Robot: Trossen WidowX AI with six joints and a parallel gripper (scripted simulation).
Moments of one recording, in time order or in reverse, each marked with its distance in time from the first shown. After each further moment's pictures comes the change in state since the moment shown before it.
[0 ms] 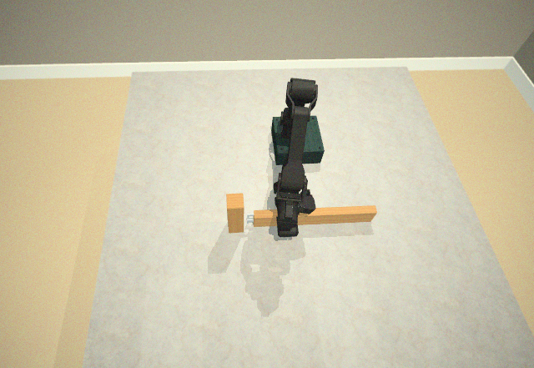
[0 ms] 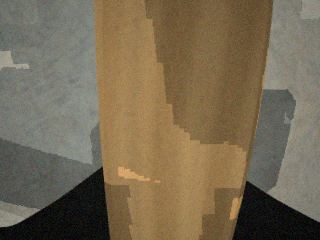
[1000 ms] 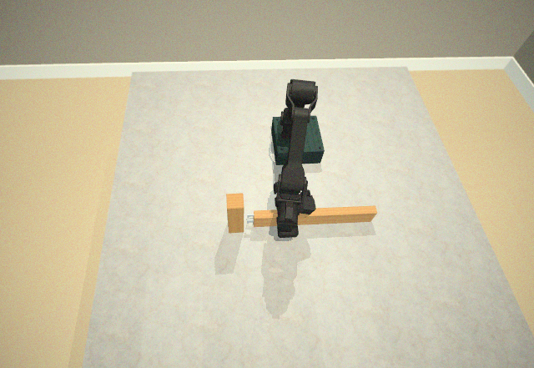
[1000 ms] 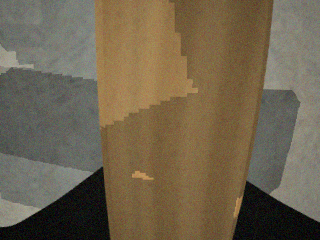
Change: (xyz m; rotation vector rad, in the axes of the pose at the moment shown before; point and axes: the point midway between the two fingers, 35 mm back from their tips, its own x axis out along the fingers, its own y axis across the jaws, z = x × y) arm 0.000 -0.001 0.000 -0.001 -0.001 0.013
